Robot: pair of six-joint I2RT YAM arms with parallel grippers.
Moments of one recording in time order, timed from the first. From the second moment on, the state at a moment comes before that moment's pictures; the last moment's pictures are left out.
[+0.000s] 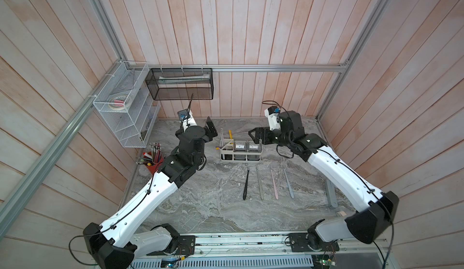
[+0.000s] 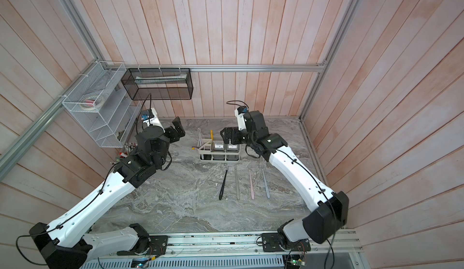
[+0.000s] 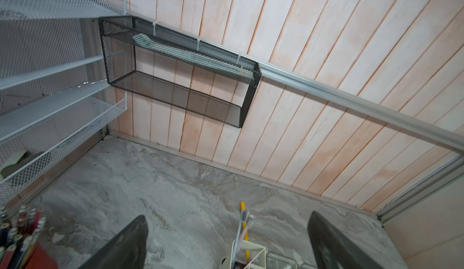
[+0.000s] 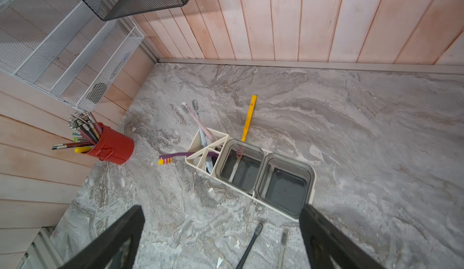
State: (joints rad) left arm -0.63 1.15 1.20 -0.28 -0.68 -0.45; right arm 0.53 1.54 1.54 -0.56 -0.14 0.34
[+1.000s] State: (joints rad) left arm -0.61 0.95 0.94 -0.57 -0.59 -0.59; right arm 0.58 2.07 2.00 -0.99 0.09 0.16
